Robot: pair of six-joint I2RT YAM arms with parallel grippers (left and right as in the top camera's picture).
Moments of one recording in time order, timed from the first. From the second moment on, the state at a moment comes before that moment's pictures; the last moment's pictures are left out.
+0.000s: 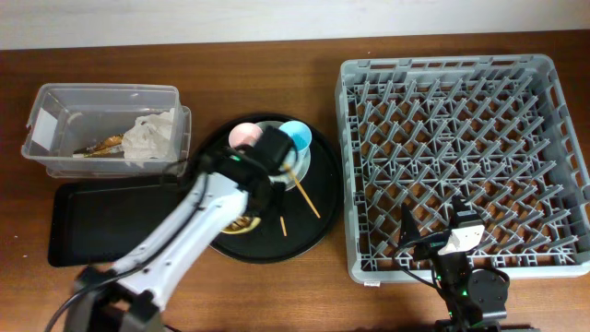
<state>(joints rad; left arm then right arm) -0.52 1.61 1.27 -1.06 -0.04 -0.40 0.04 0.01 0.01 -0.07 -0.09 0.06</state>
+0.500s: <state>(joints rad) 0.23 1.53 1.30 -1.14 0.30 -0.18 0.04 0.01 0.01 -0.07 -0.09 0.06</state>
